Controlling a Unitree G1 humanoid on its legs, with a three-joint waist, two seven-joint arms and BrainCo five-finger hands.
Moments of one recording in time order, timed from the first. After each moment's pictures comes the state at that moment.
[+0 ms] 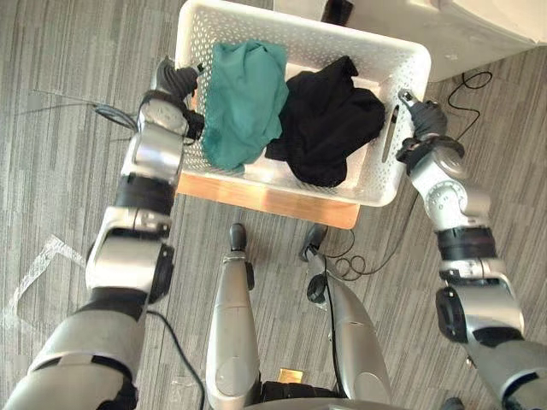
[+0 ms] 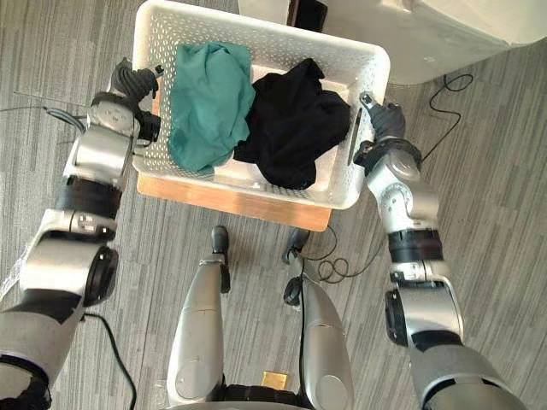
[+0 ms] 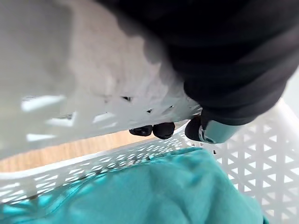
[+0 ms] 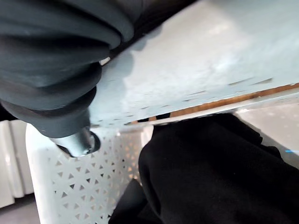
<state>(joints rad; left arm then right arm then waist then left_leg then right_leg) -1.04 0.45 -0.07 0.49 0.19 0.45 0.09 -0.77 -0.40 -0.11 0.22 0.66 0.32 -0.32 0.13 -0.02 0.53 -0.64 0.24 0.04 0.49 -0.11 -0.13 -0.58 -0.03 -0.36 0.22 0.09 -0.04</state>
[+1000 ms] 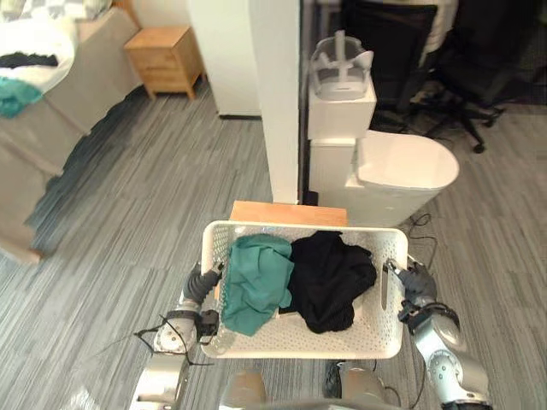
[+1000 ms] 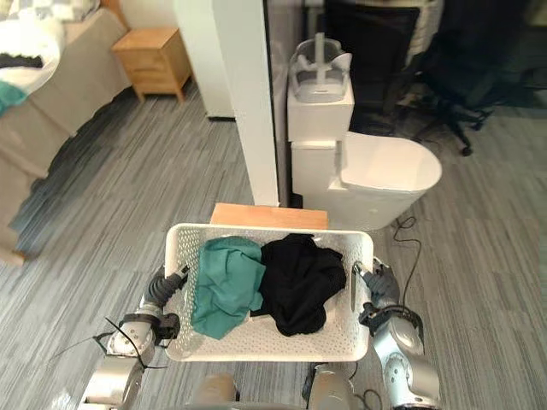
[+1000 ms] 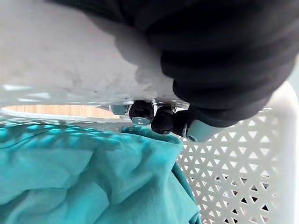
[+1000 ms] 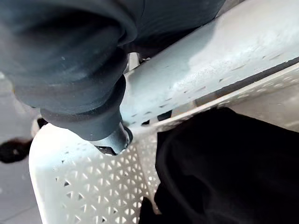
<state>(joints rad) 0.21 0.16 -0.02 -0.12 0.02 0.18 0.01 0.17 -0.16 -0.13 -0.02 0.55 0.16 -0.06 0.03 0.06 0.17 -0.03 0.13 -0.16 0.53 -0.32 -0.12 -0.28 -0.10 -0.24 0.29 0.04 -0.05</state>
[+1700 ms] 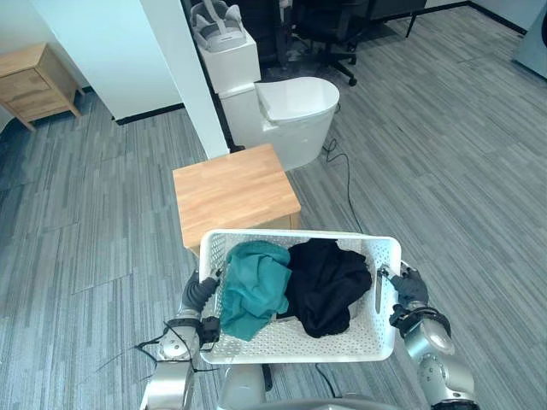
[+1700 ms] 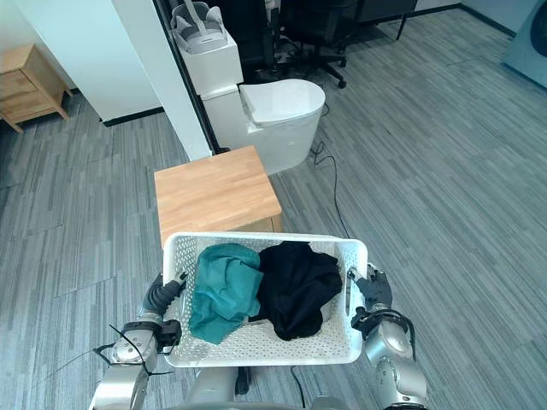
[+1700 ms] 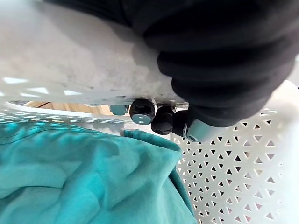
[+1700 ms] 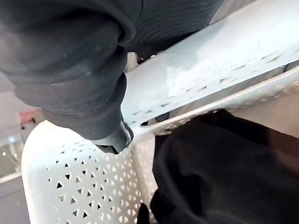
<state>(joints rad) 0.24 0.08 0.03 -0.11 0.07 0.18 0.03 0.11 -0.16 -0.08 0.11 0.51 0.09 -0.09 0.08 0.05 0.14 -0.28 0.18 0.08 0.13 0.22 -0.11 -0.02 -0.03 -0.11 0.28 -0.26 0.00</state>
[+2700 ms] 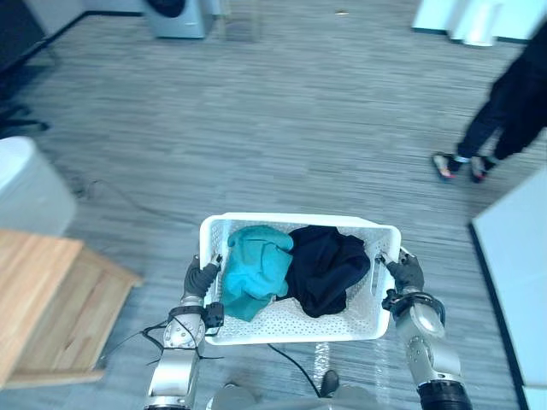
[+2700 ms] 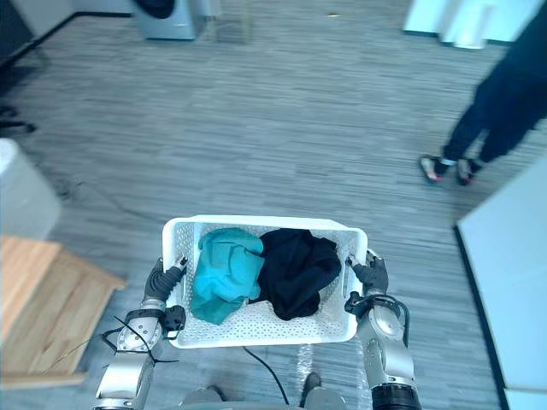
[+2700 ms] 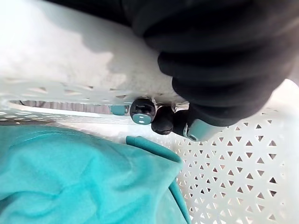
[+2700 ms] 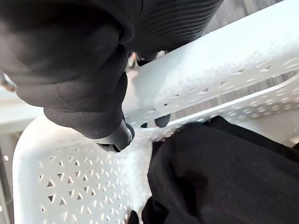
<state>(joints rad) 0.18 0.07 0.01 -0.10 0.07 0.14 0.11 0.03 -0.09 -0.11 0.12 0.38 0.08 -0.13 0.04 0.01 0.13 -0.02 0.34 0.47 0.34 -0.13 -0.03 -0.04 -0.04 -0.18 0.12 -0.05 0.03</state>
